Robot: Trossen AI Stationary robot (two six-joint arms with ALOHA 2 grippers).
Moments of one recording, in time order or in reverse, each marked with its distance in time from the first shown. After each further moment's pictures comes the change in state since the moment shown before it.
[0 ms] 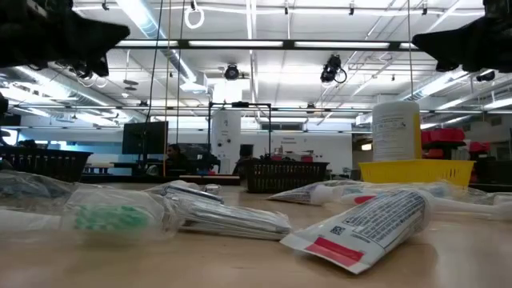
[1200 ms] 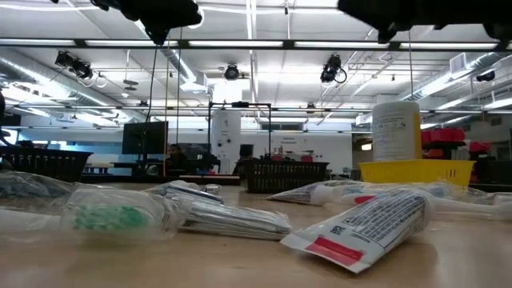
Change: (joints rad) left arm -0.065 0.983 0.660 -0.256 0.013 -0.138; right arm -0.066 1.062 0.408 0.490 -0.041 0.198
